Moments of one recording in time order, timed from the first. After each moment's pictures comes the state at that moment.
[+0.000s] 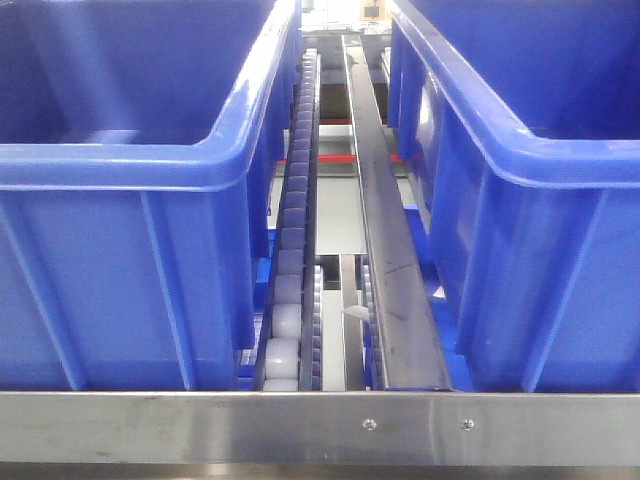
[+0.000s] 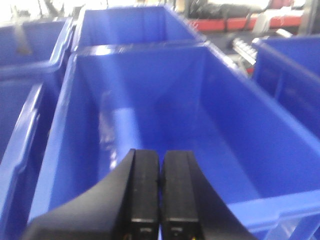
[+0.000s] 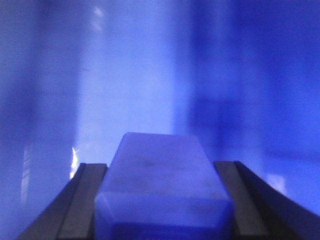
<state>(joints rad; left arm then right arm) -0.23 0.09 -0.55 0.06 0.62 -0.05 0.14 1.29 -1.23 -0.13 0.92 0.19</state>
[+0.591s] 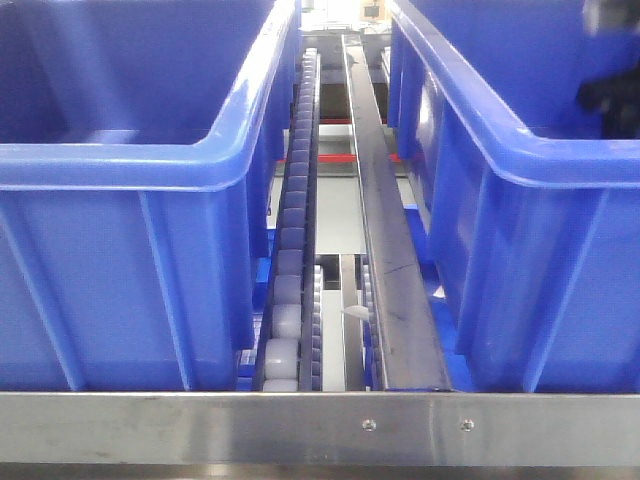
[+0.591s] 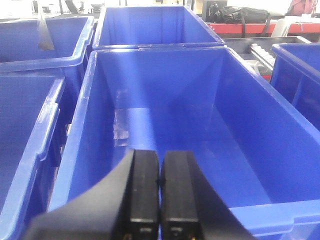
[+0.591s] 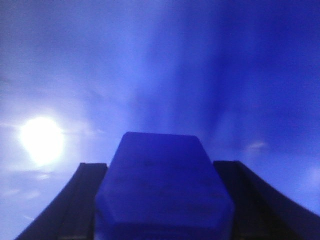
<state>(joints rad) -0.23 0.05 -0.55 0.14 0.64 -0.14 0.01 1.83 -1.39 0.03 0.83 -0.07</state>
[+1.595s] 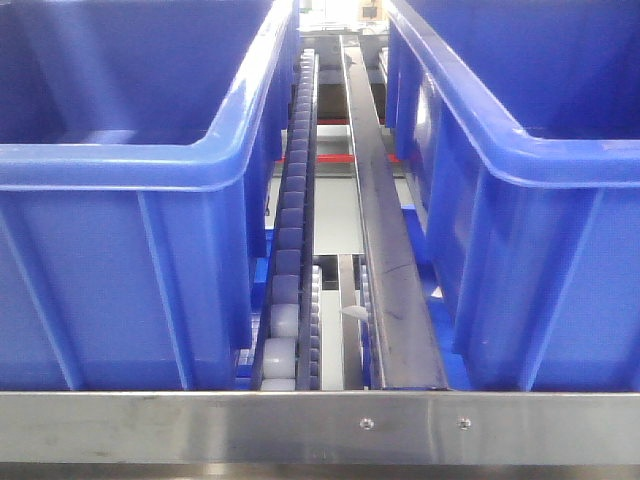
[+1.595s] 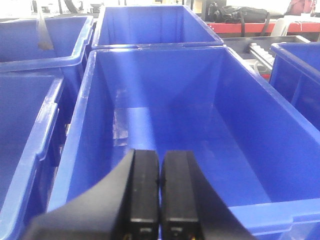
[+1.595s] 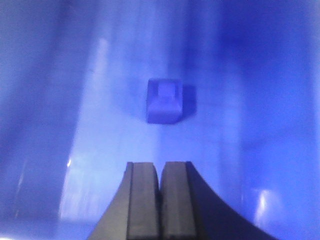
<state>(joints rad) -0.23 0.05 -0.55 0.14 0.64 -0.14 0.01 0.72 -0.84 0.03 0.79 -0.08</state>
